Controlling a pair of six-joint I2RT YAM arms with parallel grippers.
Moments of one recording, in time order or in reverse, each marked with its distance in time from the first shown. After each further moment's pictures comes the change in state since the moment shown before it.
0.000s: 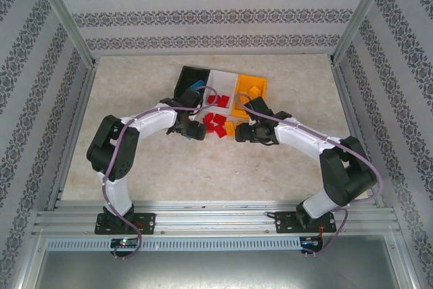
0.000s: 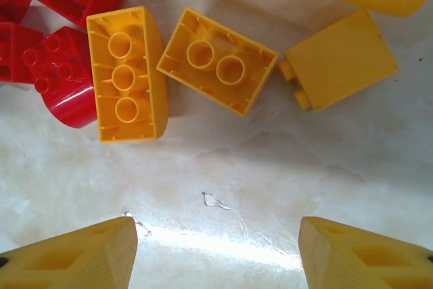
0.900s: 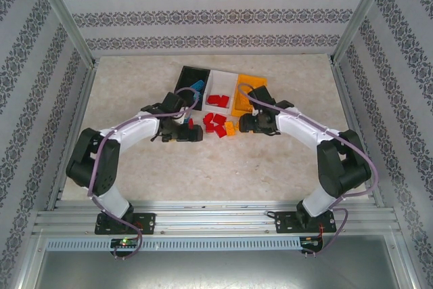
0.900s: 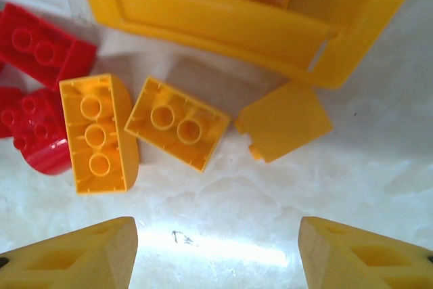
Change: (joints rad) left arm 0.072 -0.174 -0.180 0.084 0.251 -0.139; right arm -0.065 0.064 0.115 -0.072 0.019 -0.047
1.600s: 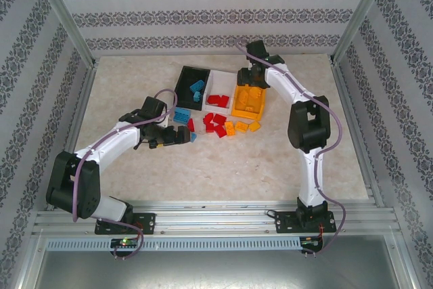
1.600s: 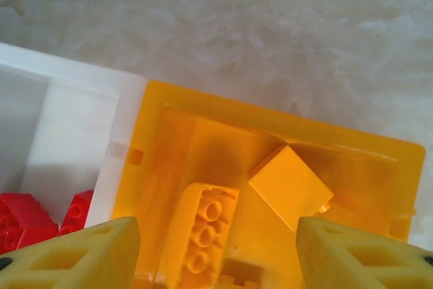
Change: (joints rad) left arm 0.122 -0.255 -0.172 -0.037 0.093 -0.047; right arm -0.153 0.571 0.858 -0.173 0.046 -0.137
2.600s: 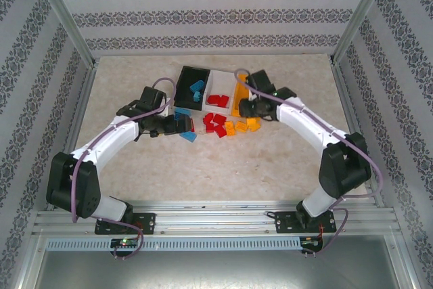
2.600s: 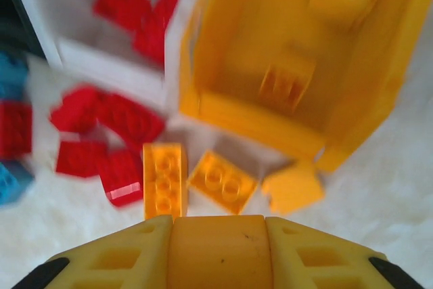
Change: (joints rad) left arm 0.003 0.004 0.109 -0.008 -0.016 0.000; right arm 0.151 -0.554 -0.597 0.080 -0.007 0.045
